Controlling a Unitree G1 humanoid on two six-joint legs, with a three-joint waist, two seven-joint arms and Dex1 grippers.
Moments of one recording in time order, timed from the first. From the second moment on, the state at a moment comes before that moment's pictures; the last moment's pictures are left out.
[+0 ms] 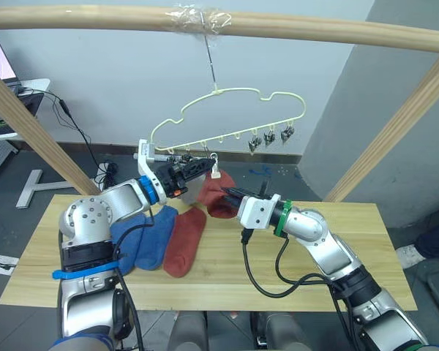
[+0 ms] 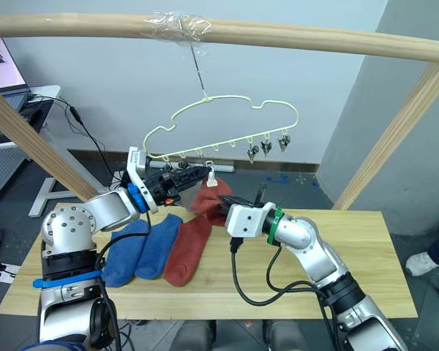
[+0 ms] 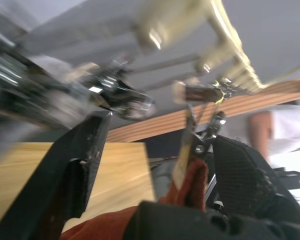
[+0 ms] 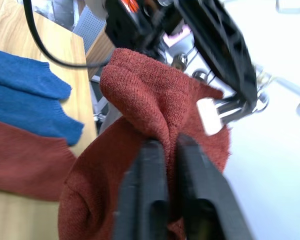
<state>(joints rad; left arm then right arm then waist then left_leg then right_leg) -0.54 0.48 0.31 0.00 -1.01 1.18 -0.42 -0.38 -0.30 0.40 0.00 -0.25 -0.18 0.57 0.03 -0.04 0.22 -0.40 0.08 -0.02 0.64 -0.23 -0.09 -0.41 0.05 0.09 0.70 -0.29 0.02</state>
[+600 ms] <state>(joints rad) -0.21 0.69 0.16 -0.35 -0.69 0.73 -0.74 -0.20 0.06 0.17 -0.59 -0.05 0.69 0.24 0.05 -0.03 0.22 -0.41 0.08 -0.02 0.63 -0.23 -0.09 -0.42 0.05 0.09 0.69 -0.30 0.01</state>
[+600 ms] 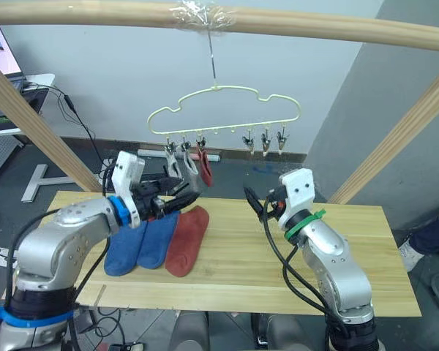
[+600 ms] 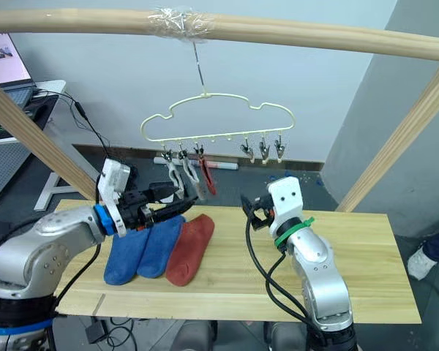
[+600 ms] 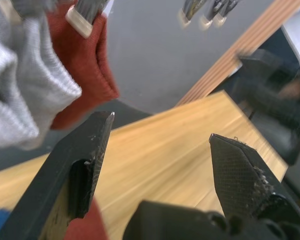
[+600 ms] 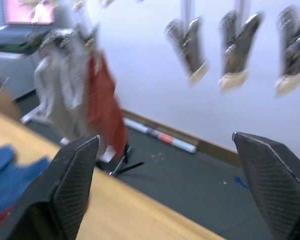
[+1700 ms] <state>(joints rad) -0.32 0.55 0.16 -0.27 -0.67 0.43 -0.85 -0.46 0.14 0.13 -0.32 0.00 0.64 0.04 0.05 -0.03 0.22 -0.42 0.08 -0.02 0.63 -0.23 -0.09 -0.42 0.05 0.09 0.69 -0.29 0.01</state>
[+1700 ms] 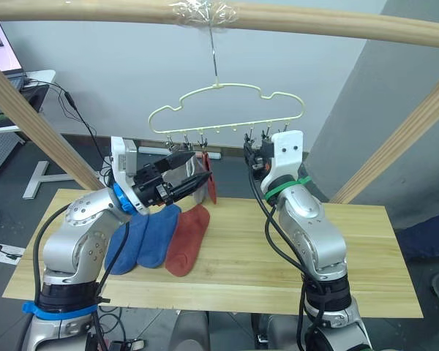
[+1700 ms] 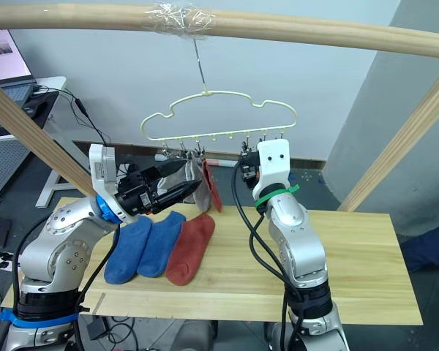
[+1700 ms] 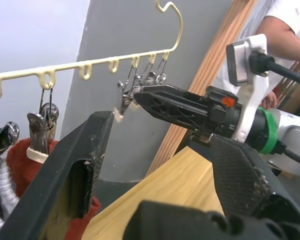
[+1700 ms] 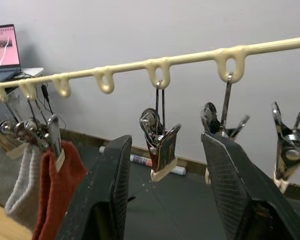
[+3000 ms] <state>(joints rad) -0.35 0.54 0.16 -0.29 -0.71 0.45 -0.78 -0.57 0.14 0.15 -0.15 0.14 0.53 0.04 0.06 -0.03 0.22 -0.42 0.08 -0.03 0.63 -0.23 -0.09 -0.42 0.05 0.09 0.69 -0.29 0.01</state>
